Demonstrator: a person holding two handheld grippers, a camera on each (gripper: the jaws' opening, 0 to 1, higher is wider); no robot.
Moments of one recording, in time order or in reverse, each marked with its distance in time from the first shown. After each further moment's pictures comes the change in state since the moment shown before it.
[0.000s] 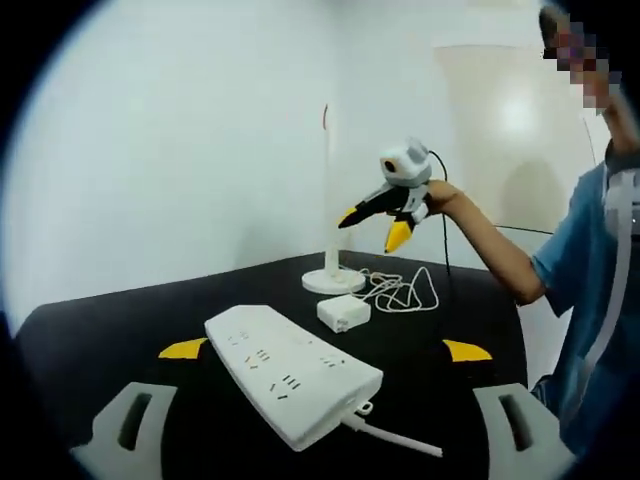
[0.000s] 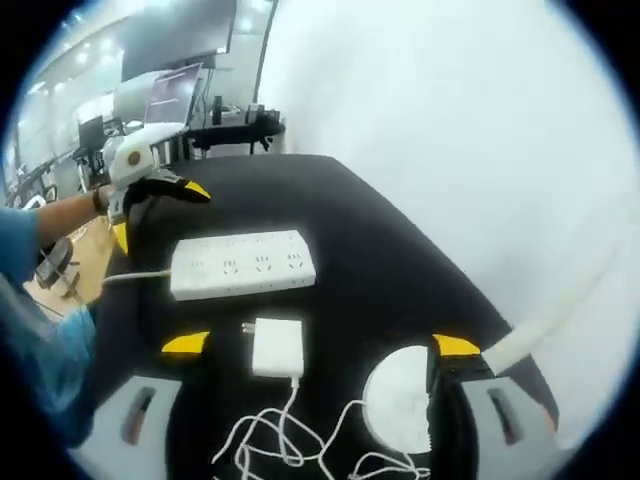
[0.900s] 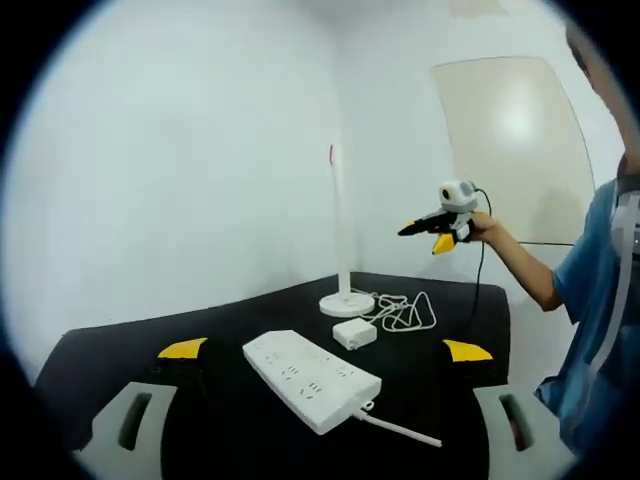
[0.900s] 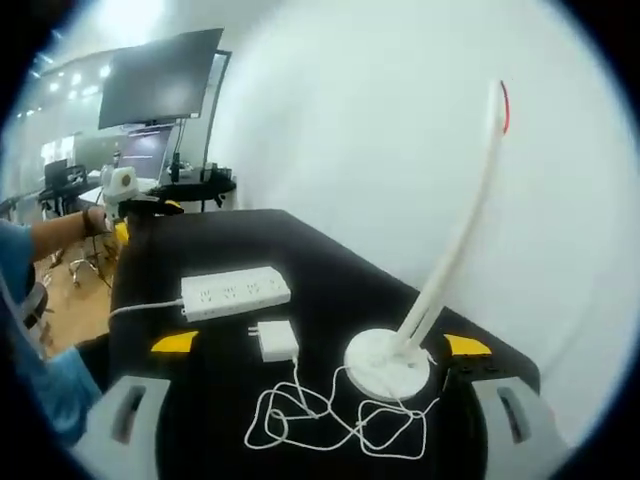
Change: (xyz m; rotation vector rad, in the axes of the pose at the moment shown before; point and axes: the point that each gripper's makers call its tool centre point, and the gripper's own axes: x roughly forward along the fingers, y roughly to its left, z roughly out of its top) left arm -0.071 0.013 0.051 0.031 -0.102 0.079; right arm -0.103 0.024 -0.024 0.121 -0.226 -0.249
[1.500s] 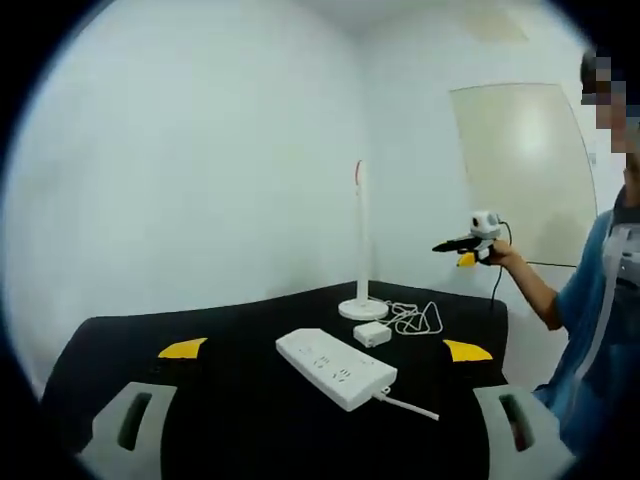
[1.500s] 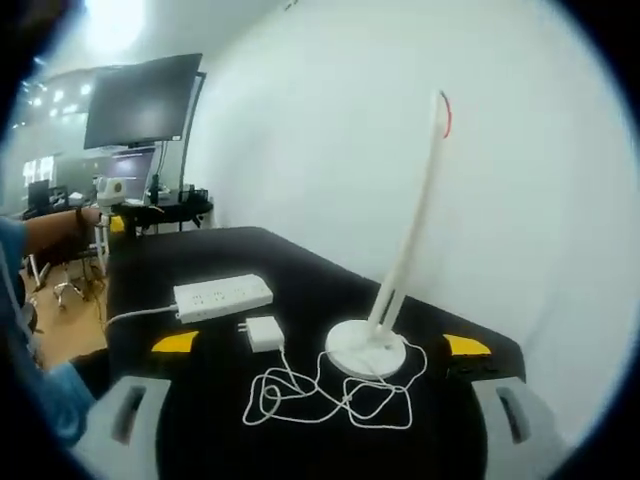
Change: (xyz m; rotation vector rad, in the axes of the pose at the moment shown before) left arm -0.060 0.044 0.007 -0.056 0.008 0.055; right arm -0.057 -0.018 -0.019 0.072 -0.091 -0.130
